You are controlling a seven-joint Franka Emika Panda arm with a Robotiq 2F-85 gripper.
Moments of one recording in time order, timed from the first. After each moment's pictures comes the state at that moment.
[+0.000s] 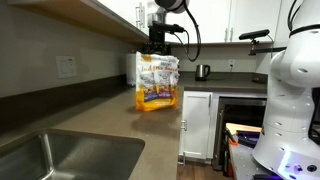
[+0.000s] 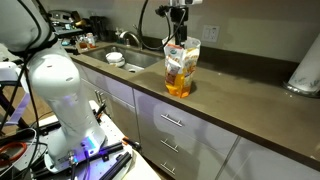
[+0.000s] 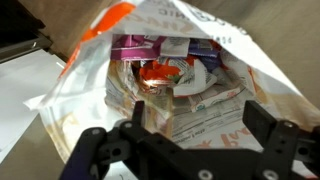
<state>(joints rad) -0.10 -0.22 -0.03 -2.18 -0.08 2.01 0.56</state>
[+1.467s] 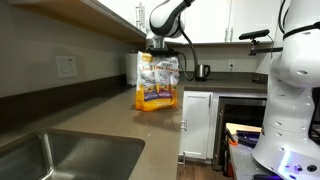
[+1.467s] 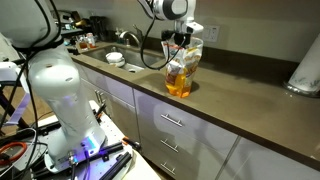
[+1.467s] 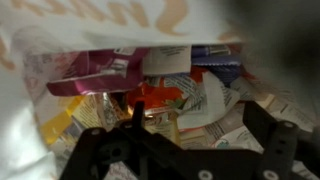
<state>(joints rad) -0.11 -0.06 -0.05 -2.26 -0.03 2.22 0.63</state>
